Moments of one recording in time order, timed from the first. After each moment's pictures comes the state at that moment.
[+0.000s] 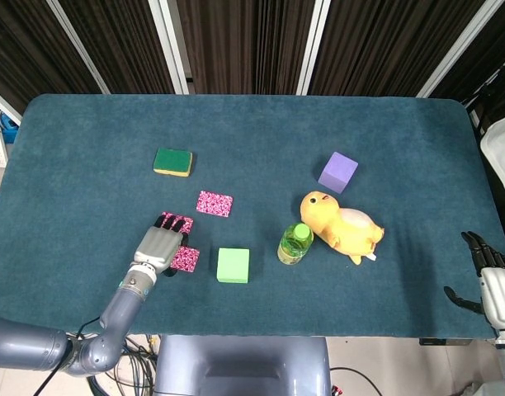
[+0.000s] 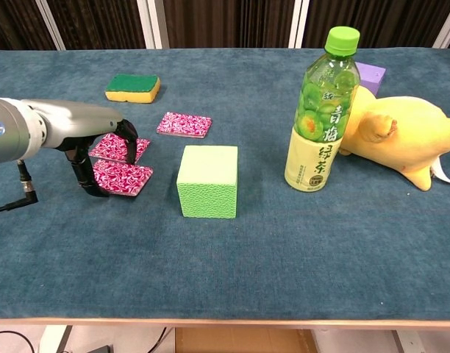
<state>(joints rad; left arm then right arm) -1.00 -1.45 -0.04 -1.88 0.41 1.17 0.83 0.08 -1.08 0.09 -1.57 -1.44 1.44 0.07</state>
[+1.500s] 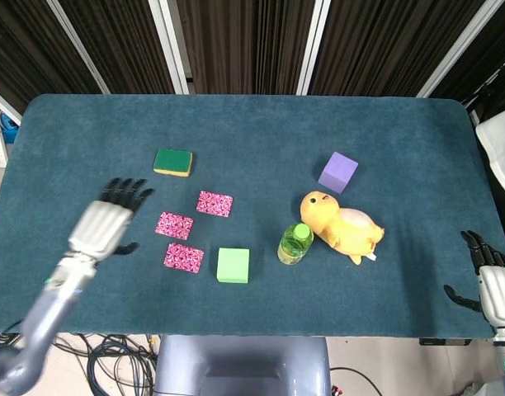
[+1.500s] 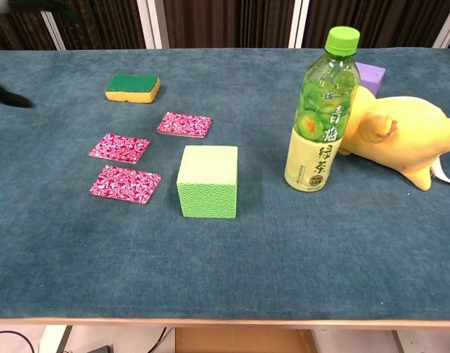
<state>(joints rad) -0.73 -1.04 0.06 -1.98 1.09 1.28 0.42 0.09 -1.10 0.10 -1.56 -1.41 1.42 0.03</state>
